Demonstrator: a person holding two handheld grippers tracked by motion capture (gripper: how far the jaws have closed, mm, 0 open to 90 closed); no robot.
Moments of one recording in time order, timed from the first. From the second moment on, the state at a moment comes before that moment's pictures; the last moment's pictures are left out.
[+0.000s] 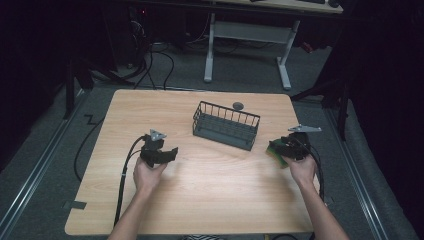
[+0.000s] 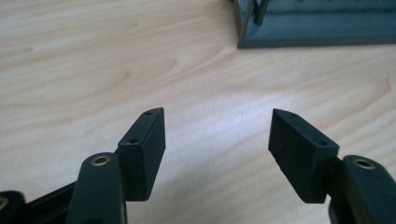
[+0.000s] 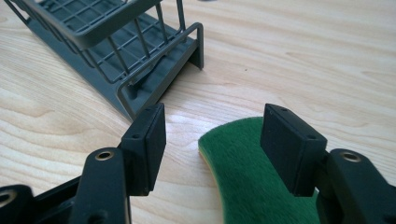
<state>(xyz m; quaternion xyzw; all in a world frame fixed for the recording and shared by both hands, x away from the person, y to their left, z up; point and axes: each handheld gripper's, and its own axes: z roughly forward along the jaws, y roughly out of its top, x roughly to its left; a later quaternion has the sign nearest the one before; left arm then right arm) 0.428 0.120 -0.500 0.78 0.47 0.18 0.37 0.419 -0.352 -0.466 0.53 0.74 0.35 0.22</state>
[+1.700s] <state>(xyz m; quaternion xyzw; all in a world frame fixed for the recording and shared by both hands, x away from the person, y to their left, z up) 0.371 0.155 -0.536 0.76 0.51 0.22 0.34 0.439 -0.367 -0.510 0.52 0.79 0.23 0.21</state>
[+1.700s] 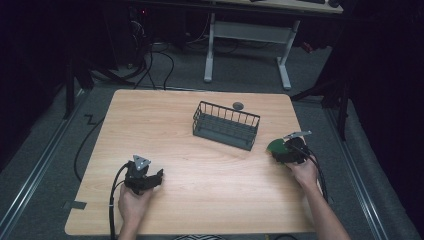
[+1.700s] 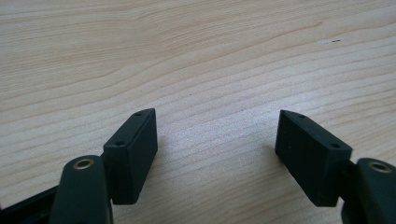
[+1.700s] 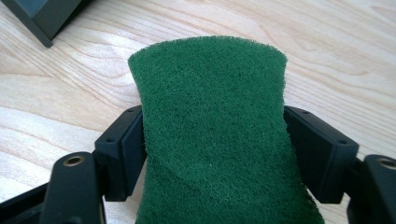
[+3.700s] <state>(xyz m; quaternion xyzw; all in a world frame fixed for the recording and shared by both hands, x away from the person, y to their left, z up) 0.372 0.154 -0.536 0.76 0.50 0.22 0.35 0.513 -0.271 -0.391 0.42 0.82 0.36 0.18</state>
